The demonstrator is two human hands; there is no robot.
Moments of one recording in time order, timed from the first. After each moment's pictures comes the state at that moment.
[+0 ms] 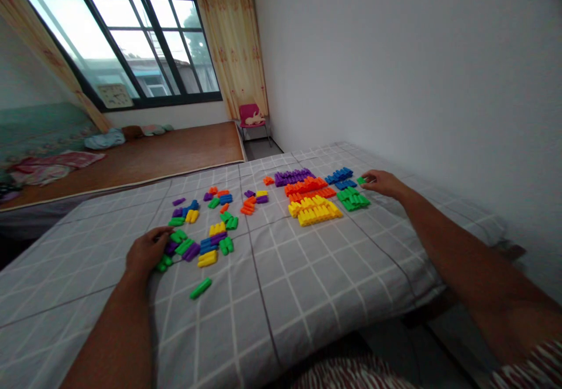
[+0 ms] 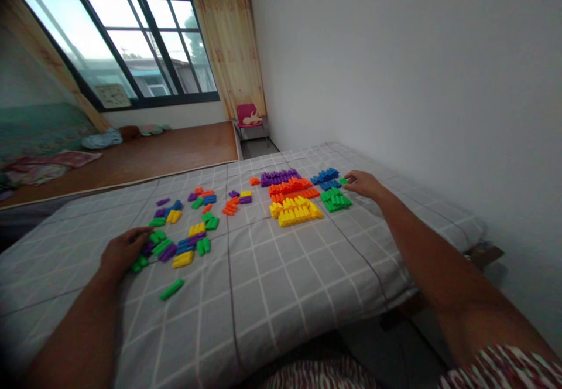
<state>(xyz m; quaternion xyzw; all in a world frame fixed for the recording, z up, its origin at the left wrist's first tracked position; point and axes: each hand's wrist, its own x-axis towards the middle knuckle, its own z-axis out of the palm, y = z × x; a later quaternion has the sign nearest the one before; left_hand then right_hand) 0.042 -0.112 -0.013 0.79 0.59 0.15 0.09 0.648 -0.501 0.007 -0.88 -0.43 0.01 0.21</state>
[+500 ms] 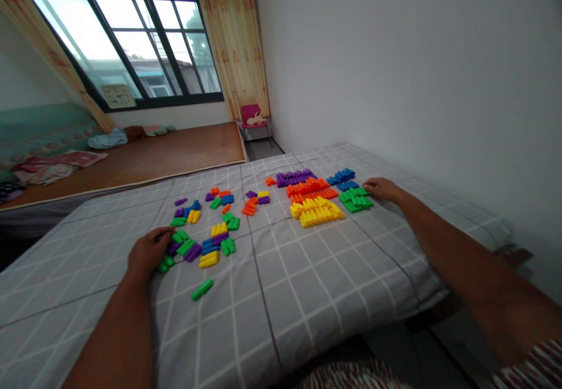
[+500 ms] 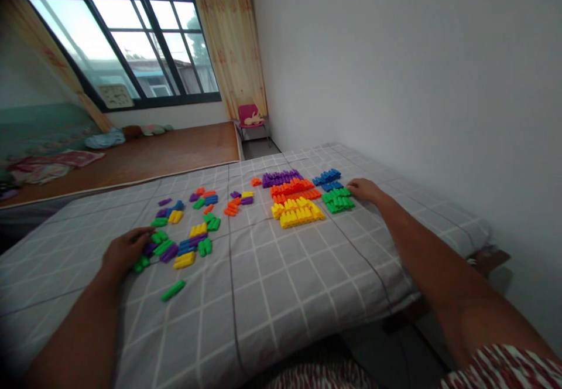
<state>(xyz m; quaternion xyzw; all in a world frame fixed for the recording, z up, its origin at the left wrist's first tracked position) 0.043 -0.115 -0.011 0.79 0.59 0.14 0.11 0.665 -0.495 -0.018 -0.88 -0.45 0.01 0.13</state>
